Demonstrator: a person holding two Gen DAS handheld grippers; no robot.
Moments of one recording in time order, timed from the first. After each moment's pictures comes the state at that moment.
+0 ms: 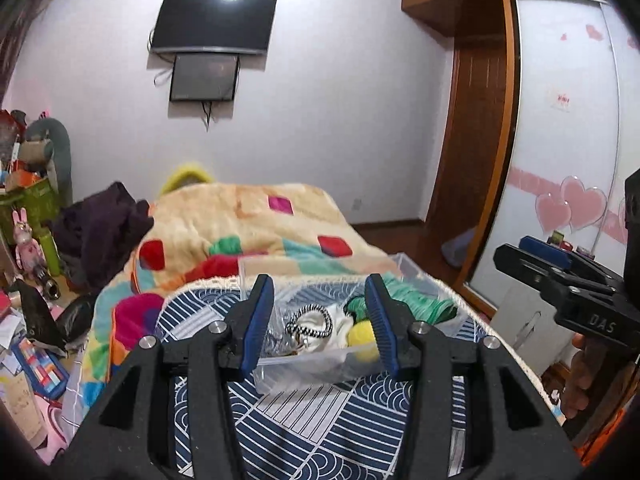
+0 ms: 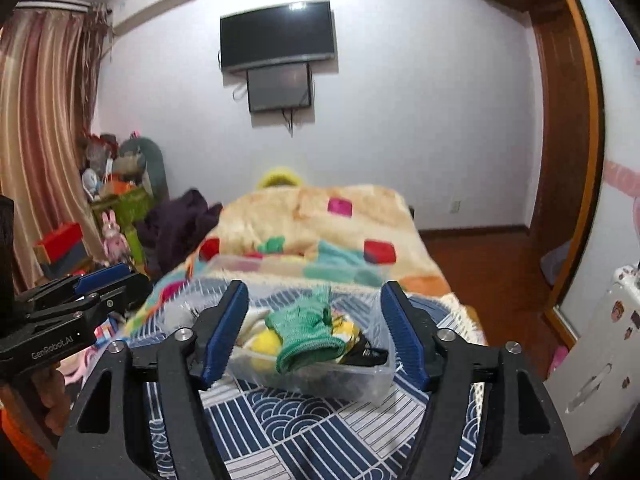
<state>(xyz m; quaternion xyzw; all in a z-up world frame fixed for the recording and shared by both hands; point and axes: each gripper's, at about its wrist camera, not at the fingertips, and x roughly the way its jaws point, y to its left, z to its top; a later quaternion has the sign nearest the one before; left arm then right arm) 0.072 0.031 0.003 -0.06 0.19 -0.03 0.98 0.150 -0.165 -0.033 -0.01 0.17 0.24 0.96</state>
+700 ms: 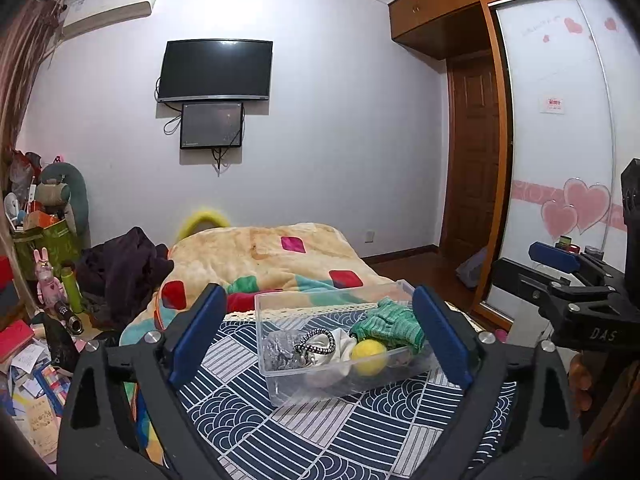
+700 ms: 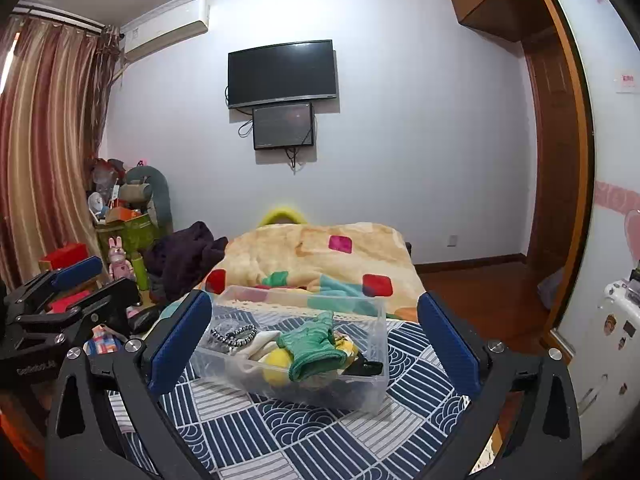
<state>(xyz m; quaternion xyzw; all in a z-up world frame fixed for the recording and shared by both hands) 0.035 0.013 0.014 -0.02 0.12 0.00 0.99 0.121 -0.168 -0.032 0.00 0.12 0.24 0.96</state>
